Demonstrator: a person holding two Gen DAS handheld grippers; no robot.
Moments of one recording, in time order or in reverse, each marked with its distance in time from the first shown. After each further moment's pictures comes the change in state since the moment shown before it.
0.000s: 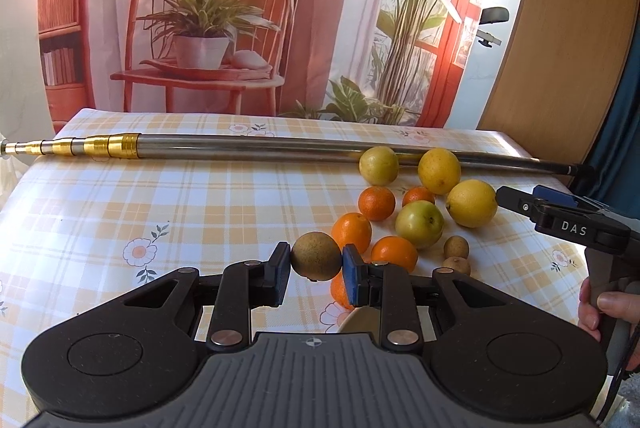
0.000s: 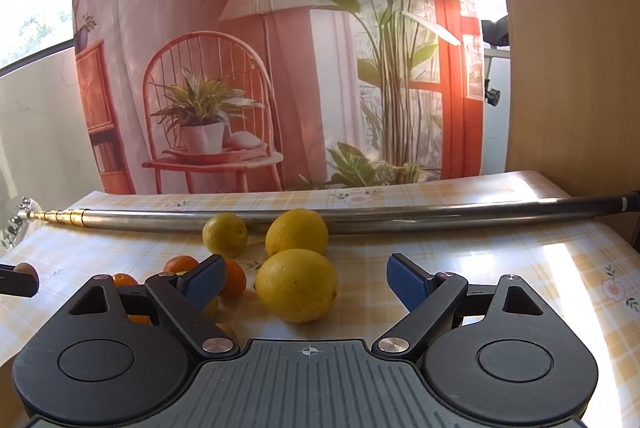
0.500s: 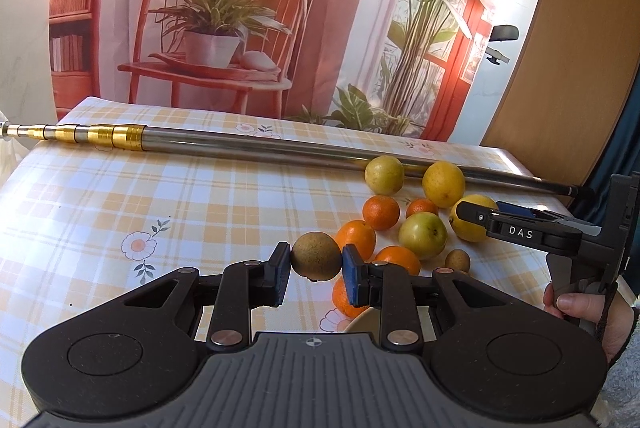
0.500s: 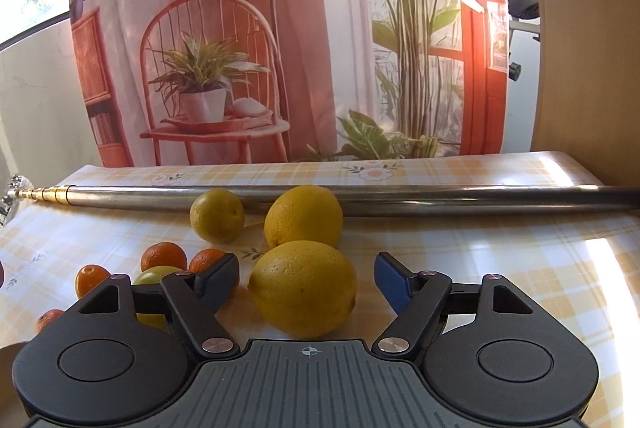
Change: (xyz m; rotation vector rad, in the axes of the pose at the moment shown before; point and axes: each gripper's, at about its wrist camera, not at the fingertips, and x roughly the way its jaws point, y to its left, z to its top) left arm 0.003 0.009 -0.002 -0.066 -0.020 -0.008; right arm 0.056 0.006 0.000 -0.007 0.100 0.013
